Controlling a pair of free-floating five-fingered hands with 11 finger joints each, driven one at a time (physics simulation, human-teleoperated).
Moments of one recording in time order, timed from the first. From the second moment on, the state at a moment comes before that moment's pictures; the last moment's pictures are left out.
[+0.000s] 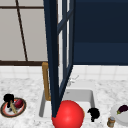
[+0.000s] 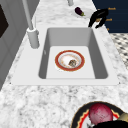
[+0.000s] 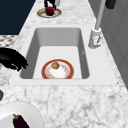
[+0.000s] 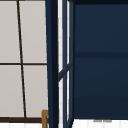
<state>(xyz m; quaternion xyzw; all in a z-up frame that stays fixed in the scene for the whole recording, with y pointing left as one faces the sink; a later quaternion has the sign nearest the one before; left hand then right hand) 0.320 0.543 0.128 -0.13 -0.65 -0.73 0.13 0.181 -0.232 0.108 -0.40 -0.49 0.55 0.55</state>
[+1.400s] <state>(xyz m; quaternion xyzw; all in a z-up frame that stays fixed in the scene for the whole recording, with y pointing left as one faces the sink) 0.336 0.510 0.299 -0.14 -0.66 -0.73 0.13 0.181 -0.232 0.108 -0.40 -0.49 0.55 0.55</state>
